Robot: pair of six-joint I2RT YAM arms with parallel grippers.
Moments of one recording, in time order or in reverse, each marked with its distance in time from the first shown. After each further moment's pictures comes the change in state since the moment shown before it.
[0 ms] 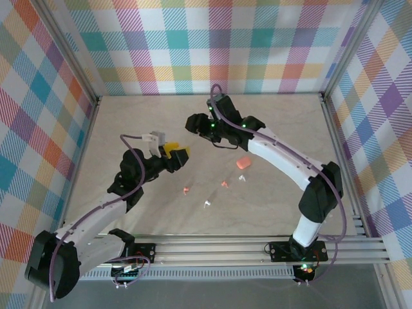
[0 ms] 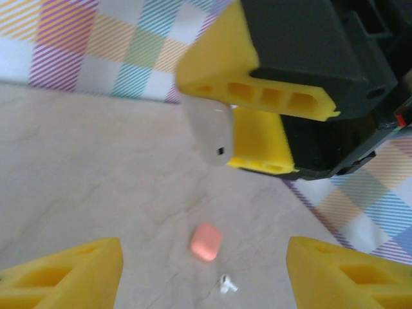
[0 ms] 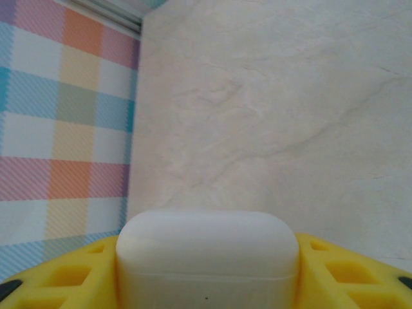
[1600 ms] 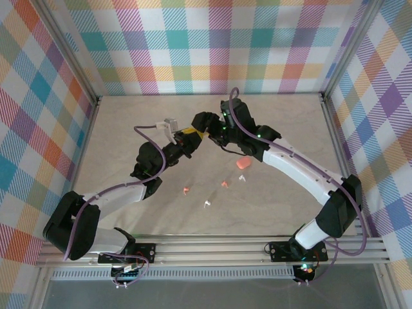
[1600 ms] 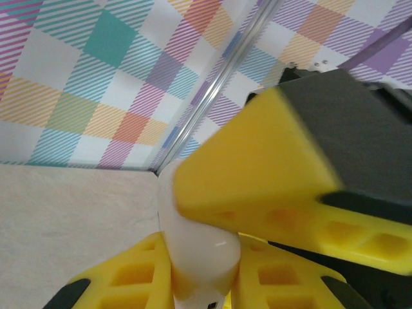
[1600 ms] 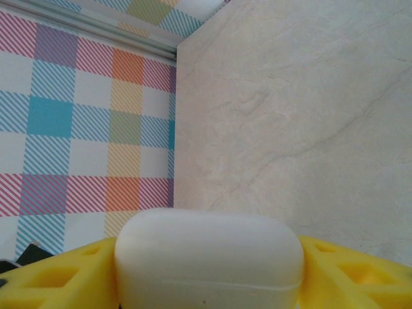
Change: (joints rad) left arm -0.101 0.311 0.121 0.433 -0.077 -0.183; right arm 0.001 -0.179 -0.179 0.132 -0.008 0.124
